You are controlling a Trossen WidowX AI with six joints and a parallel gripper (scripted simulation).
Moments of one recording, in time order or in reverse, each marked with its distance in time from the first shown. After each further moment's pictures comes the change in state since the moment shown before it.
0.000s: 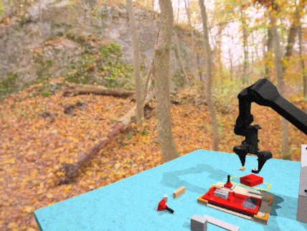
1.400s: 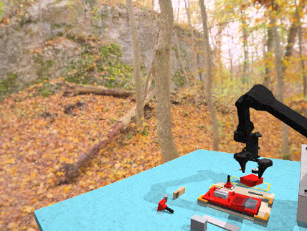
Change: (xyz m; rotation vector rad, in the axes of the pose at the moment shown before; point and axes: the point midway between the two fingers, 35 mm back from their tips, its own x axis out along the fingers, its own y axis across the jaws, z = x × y) arm 0.036 0.002 -0.002 0.000 0.002 0.001
